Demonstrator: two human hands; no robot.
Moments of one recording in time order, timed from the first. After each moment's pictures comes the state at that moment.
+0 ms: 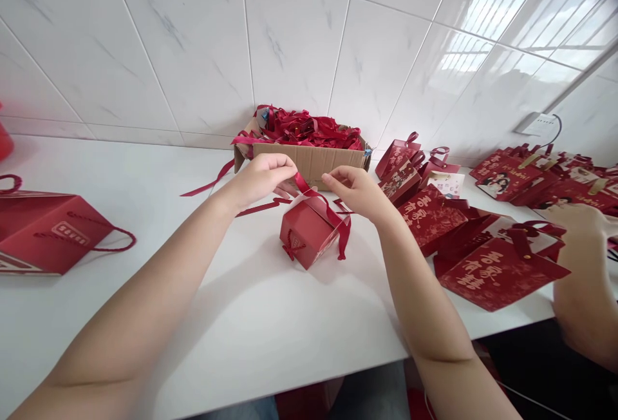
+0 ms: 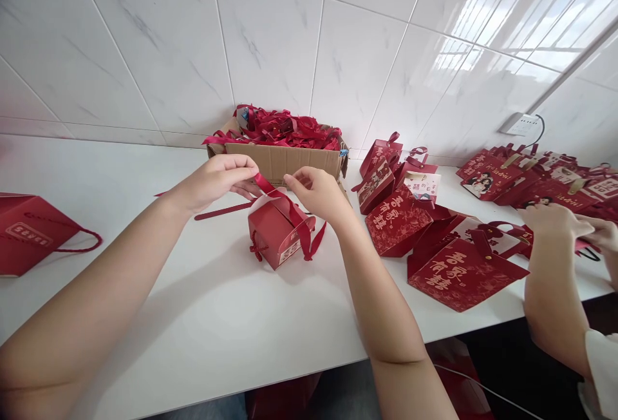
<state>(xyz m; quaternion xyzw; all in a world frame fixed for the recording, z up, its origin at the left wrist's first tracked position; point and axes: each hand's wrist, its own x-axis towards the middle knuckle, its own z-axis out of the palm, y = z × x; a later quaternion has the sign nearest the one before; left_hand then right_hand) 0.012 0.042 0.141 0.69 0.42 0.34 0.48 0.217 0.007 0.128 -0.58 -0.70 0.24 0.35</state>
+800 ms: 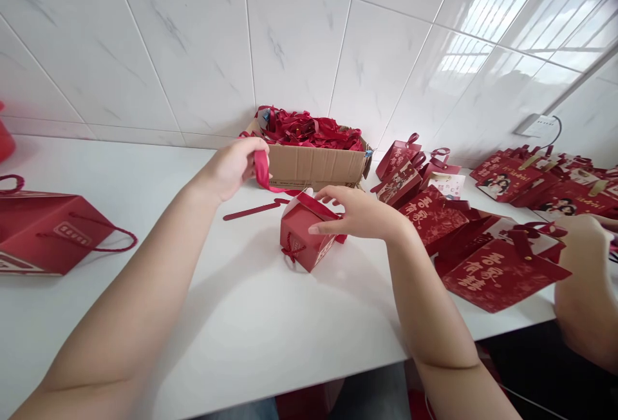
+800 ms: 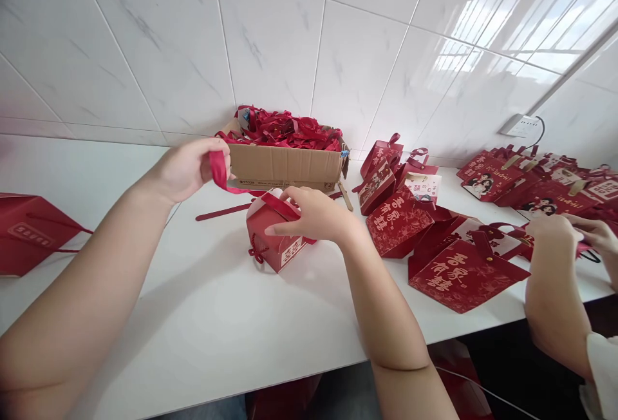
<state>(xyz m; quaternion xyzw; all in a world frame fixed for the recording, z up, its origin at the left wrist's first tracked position) -0.011 0.056 0.151 0.61 0.43 0.47 0.48 0.215 -0.017 0.141 -0.54 -0.79 0.24 0.15</state>
